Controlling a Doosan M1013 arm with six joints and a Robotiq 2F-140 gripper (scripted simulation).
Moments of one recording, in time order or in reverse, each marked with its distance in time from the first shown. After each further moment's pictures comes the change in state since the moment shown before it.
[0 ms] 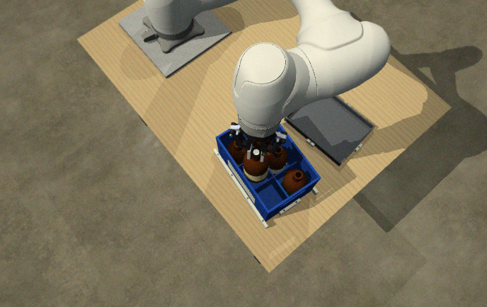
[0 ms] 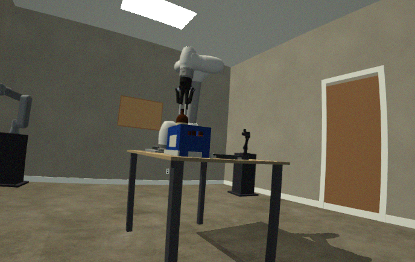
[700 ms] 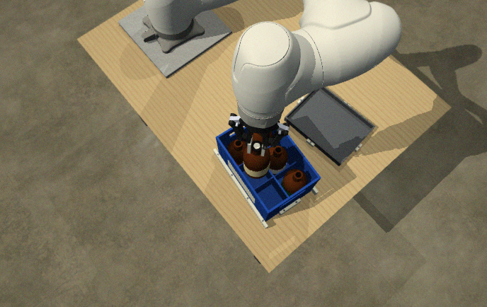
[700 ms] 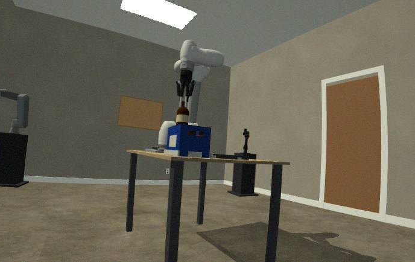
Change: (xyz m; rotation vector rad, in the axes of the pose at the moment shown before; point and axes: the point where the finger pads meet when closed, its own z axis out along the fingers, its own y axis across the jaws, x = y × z) arm 0.000 0.000 -0.048 0.000 0.000 0.000
